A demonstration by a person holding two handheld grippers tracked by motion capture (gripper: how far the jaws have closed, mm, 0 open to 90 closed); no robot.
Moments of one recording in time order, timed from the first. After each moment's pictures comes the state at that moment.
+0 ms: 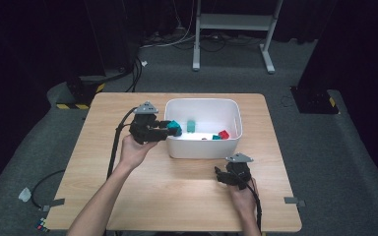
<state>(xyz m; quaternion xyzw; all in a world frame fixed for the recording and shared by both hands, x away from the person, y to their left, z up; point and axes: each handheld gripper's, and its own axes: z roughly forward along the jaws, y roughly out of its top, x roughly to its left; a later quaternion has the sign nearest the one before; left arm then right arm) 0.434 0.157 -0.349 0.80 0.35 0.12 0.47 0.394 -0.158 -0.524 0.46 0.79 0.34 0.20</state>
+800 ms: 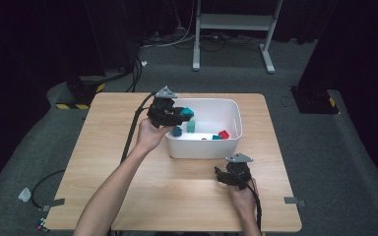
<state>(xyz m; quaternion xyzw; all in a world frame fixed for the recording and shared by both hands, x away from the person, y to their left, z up) 0.481 0.114 -0.342 0.81 0.34 0.13 0.45 0.394 -0.158 -0.524 0.46 0.79 0.34 0.20</state>
